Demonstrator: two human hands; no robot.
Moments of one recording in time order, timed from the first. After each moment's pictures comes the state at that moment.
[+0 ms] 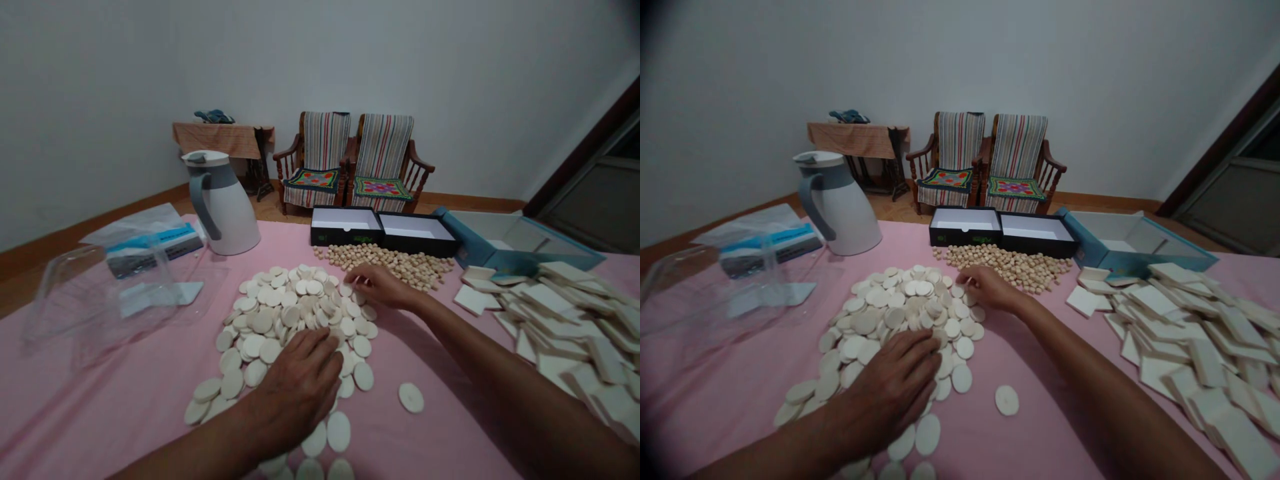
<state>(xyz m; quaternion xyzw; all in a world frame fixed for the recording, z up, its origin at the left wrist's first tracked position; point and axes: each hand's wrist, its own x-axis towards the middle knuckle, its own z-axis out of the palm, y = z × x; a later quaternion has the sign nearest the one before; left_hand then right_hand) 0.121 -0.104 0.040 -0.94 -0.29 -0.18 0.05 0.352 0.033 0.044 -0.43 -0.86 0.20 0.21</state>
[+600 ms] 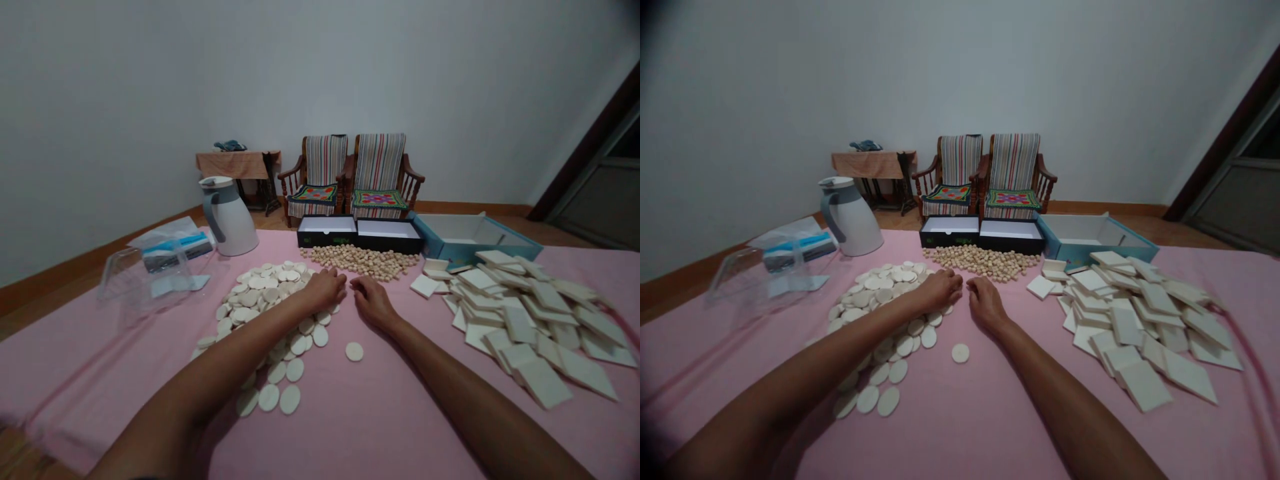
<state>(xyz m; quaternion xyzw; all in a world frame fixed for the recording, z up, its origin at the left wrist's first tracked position) 0.236 -0.010 0.050 -0.90 -0.43 -0.03 0.04 0.403 -0.027 -0.012 -0.50 -0.75 0.13 0.42</state>
